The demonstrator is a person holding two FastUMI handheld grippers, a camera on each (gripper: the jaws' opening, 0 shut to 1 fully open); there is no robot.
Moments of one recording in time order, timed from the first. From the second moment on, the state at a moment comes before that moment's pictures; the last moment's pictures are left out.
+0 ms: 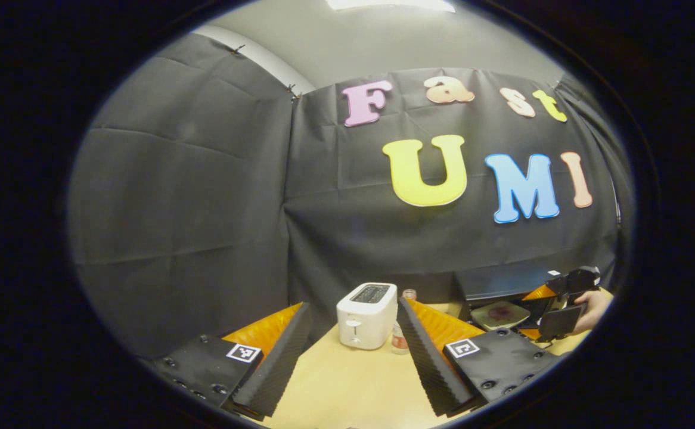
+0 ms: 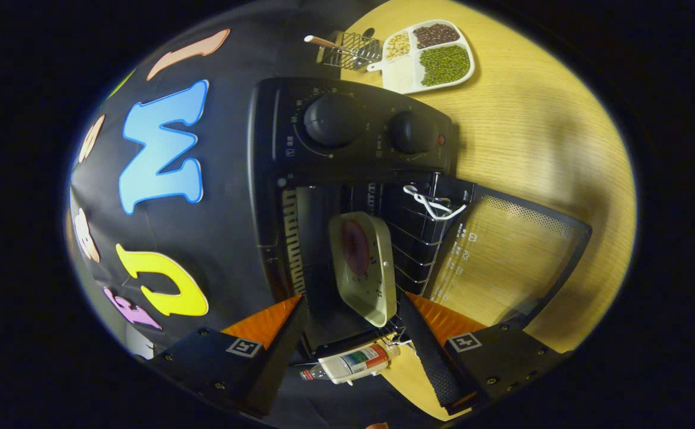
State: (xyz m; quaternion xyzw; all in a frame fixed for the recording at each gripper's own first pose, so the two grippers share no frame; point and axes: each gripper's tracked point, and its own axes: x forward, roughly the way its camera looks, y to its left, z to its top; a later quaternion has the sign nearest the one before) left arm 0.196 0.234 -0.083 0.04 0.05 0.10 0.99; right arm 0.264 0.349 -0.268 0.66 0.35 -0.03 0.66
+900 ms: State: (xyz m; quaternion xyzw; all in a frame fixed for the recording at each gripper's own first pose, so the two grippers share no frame) left arm 0.199 0.053 -0.157 -0.01 0.14 -0.05 0.99; right arm 0.158 0.236 -0.187 0.37 0.29 0.12 0.87
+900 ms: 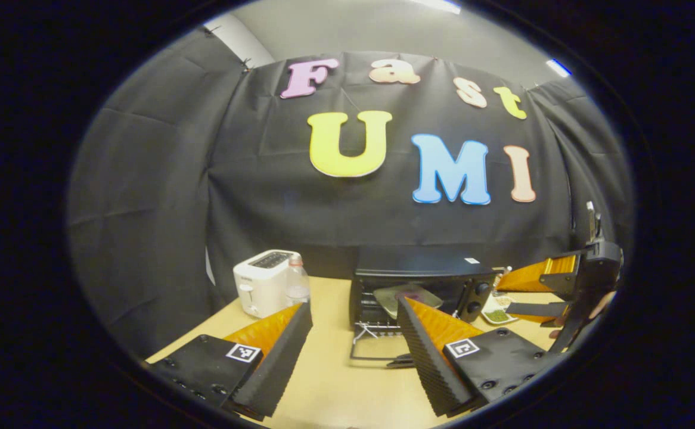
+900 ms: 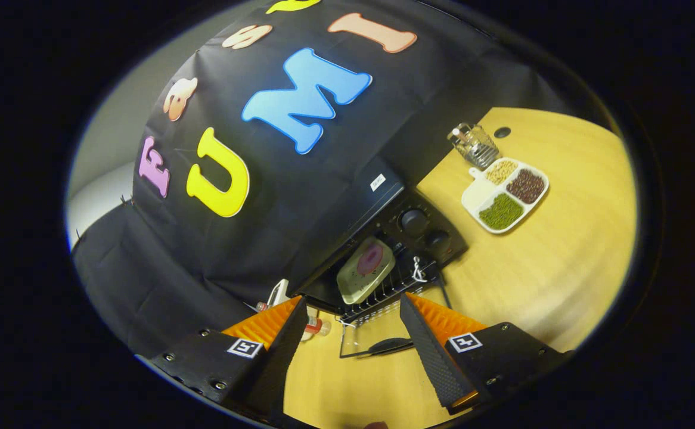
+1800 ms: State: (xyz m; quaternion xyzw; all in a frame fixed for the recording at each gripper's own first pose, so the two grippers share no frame) left arm 0.207 -0.055 -0.319 0.00 0.29 -0.14 0.95; right arm 0.107 0.107 -0.089 0.06 0.11 0.06 0.99
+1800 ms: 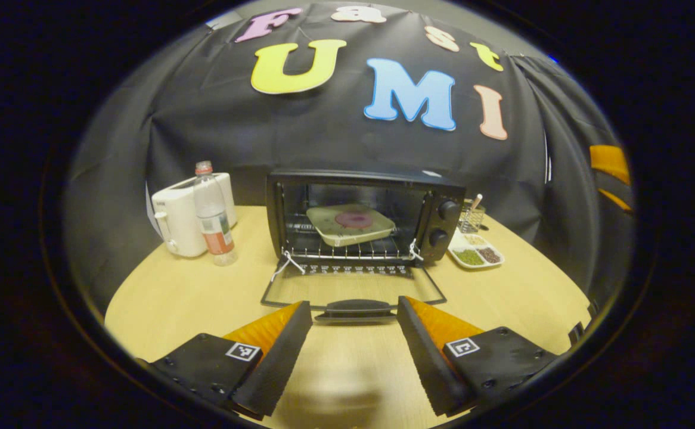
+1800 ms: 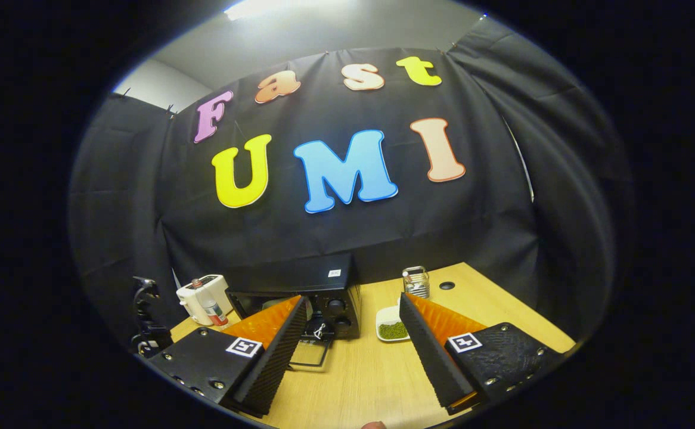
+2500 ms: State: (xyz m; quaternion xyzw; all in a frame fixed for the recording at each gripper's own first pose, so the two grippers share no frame) left arm 0.223 -0.068 -0.406 0.04 0.37 -0.12 0.92; right arm 0.089 0.064 -0.084 0.03 0.11 -0.02 0.99
